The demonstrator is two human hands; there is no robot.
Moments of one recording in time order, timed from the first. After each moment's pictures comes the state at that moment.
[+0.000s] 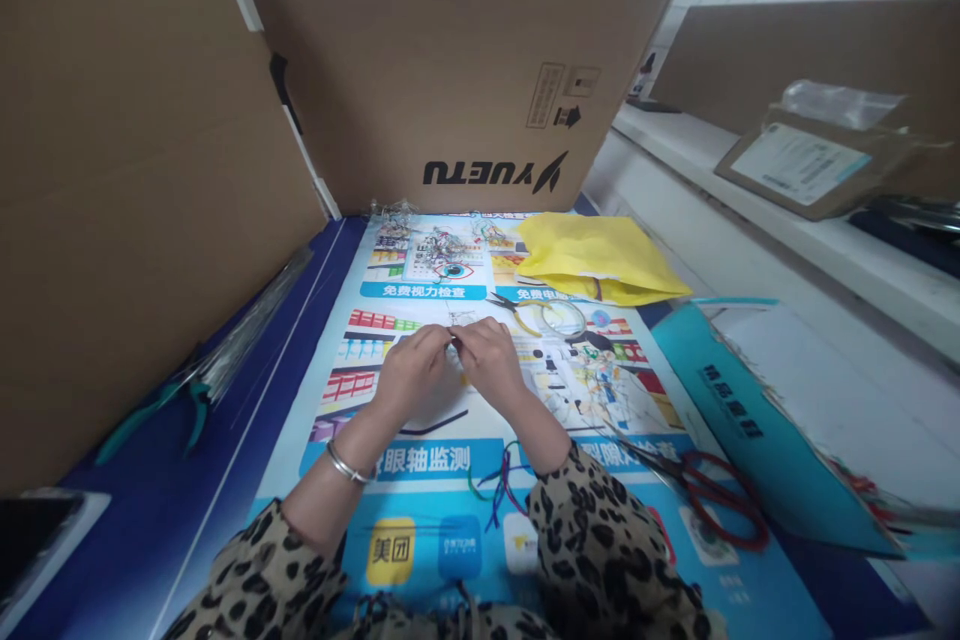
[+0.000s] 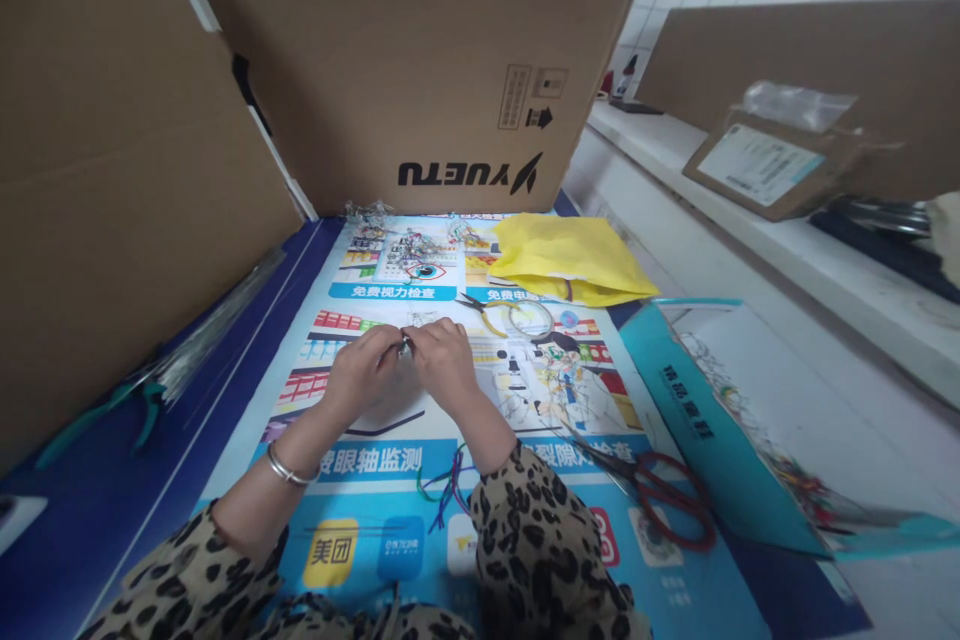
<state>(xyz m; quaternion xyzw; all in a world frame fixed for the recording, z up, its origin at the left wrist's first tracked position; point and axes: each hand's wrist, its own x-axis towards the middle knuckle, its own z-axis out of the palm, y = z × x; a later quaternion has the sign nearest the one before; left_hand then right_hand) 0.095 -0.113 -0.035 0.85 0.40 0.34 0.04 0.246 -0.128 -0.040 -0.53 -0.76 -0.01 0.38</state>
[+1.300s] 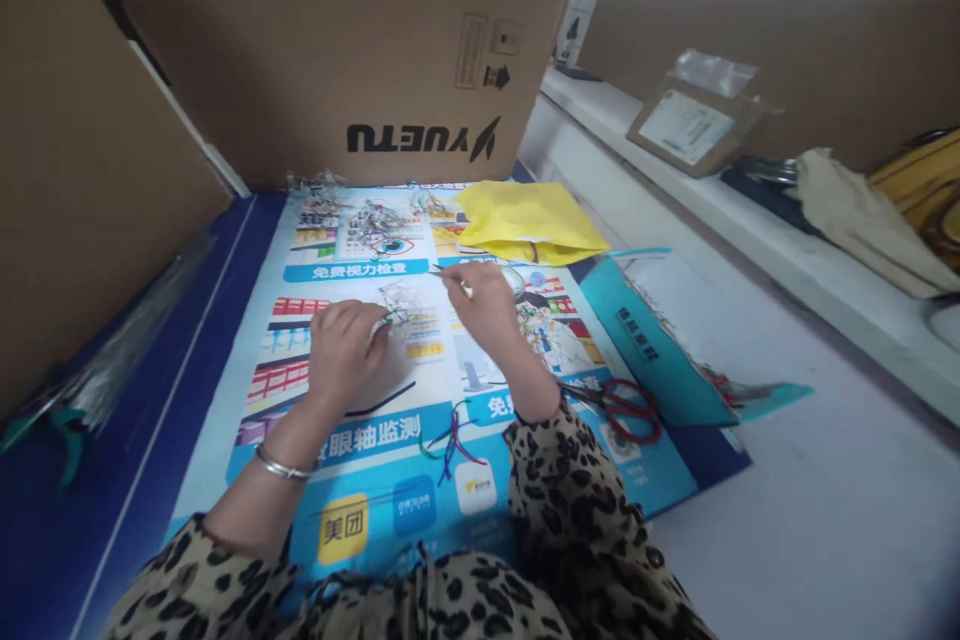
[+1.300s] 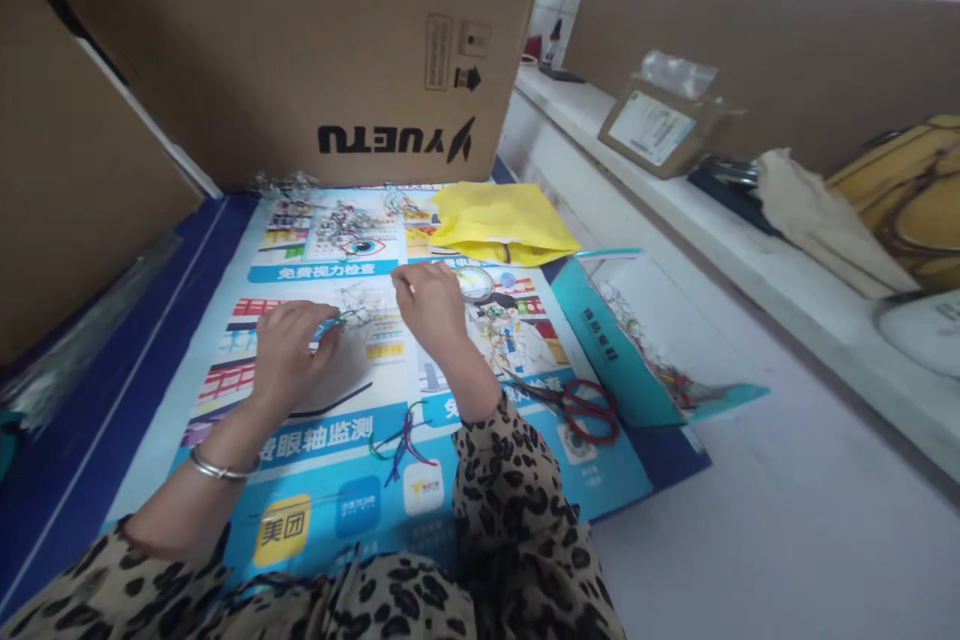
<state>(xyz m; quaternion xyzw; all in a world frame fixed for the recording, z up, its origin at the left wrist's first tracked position) 0.090 -0.112 -0.036 0.84 0.37 0.38 -0.05 0.291 -0.145 0.022 -0.64 -0.68 -0.01 0.36</state>
